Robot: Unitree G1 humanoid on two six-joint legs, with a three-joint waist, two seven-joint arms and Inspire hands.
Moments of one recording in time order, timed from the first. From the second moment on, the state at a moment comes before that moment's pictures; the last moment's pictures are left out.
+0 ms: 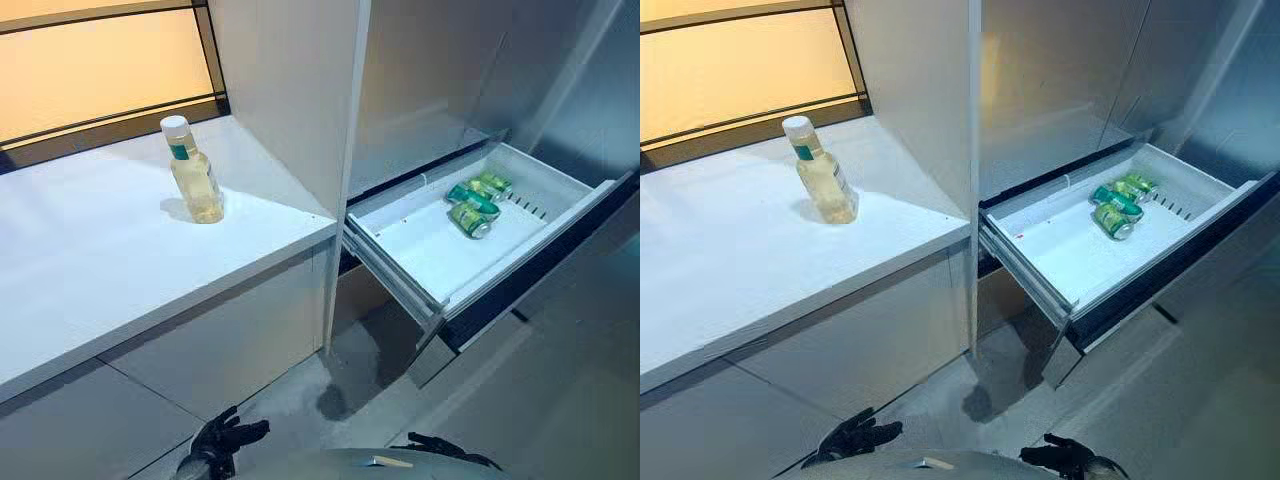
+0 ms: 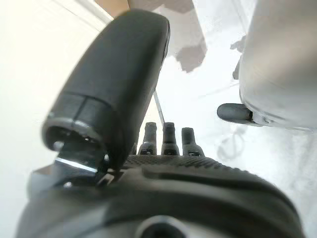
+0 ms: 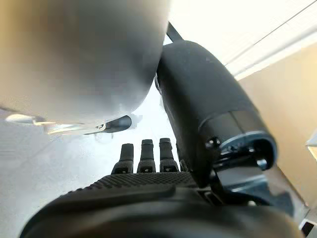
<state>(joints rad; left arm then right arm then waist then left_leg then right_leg) 0.04 0.20 -0.12 1.23 -0.47 -0.15 -0.03 -0.01 -0.20 0.13 1.28 0.28 0.07 0.12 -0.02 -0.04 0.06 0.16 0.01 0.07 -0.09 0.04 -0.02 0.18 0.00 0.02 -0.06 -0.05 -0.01</state>
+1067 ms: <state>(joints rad) 0.04 0.24 -0.34 1.08 -0.23 -0.24 -0.20 -0.01 -0.20 0.15 1.26 0.27 0.09 0.14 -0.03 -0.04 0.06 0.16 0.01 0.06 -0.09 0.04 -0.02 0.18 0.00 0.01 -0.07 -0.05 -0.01</state>
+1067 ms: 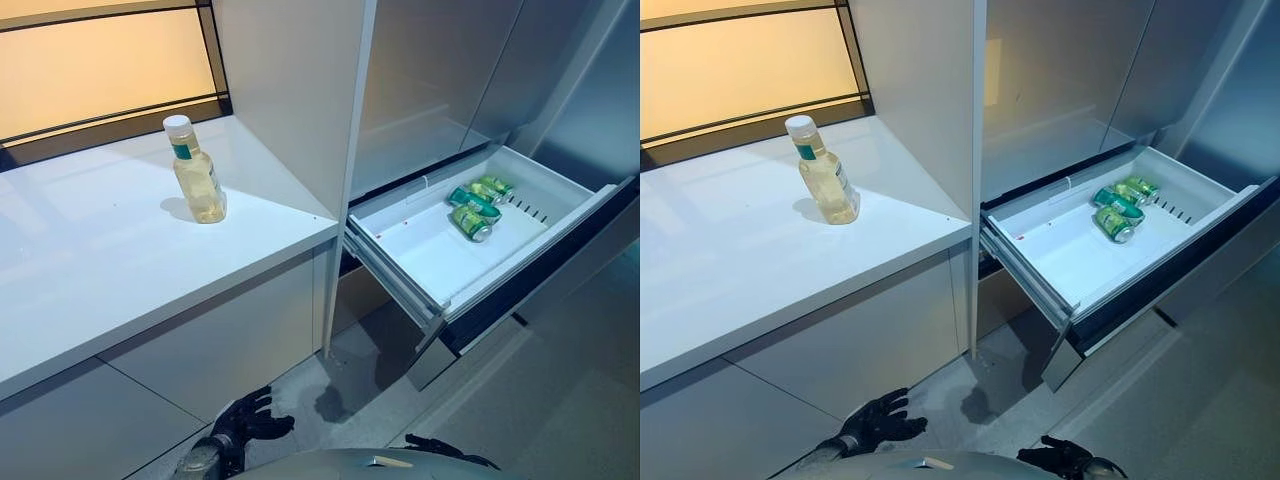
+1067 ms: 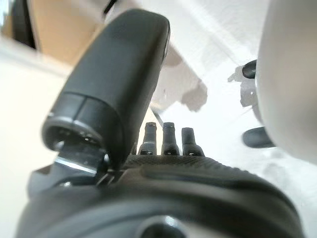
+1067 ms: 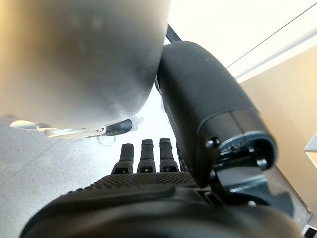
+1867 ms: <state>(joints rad) -0.09 0.43 -0.54 0.40 -0.26 -0.28 -0.42 -0.02 -0.23 0.20 1.20 0.27 0.13 0.16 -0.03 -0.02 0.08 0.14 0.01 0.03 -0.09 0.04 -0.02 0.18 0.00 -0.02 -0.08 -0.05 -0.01</state>
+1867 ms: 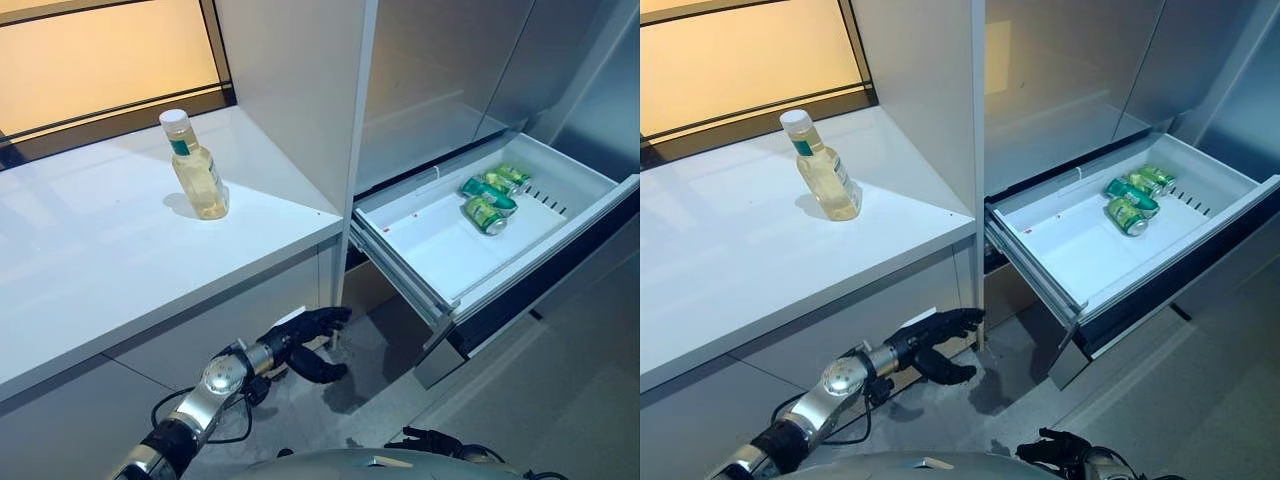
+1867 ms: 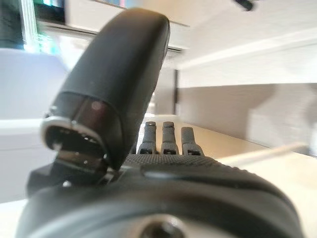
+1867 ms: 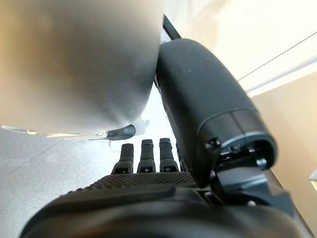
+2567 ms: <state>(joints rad) -0.04 0.59 -0.19 -0.17 -0.70 -0.33 -0.59 0.07 -0.24 0.17 1.14 0.28 0.04 0.13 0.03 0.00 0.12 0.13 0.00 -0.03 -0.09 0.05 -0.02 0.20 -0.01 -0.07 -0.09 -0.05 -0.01</state>
